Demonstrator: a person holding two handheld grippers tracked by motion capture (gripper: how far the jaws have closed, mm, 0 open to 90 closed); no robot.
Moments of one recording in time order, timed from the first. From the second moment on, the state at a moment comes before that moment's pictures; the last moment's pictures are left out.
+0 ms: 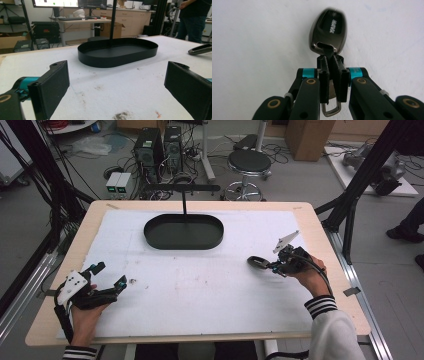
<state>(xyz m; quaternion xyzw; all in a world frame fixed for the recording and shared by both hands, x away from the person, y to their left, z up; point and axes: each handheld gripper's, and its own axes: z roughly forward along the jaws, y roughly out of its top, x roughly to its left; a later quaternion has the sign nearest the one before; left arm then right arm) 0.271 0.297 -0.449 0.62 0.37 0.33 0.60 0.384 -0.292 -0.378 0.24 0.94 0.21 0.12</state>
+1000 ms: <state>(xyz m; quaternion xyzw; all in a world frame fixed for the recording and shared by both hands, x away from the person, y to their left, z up) 0.313 0.243 -0.370 0.71 0.23 0.20 0.63 0.375 -0.240 -0.290 0.11 0.92 0.36 0.12</state>
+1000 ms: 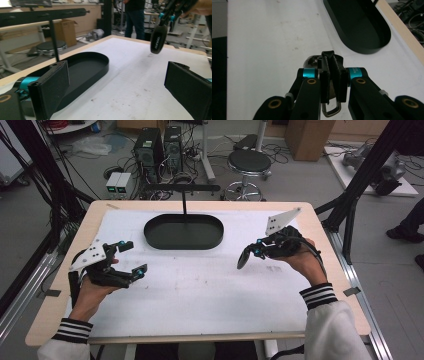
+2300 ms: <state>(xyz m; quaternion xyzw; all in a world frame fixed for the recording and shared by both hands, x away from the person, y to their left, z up) 0.368 0.111 -0.338 0.80 0.11 0.06 0.58 0.376 -0.180 -0.264 0.02 0.90 0.43 0.06</state>
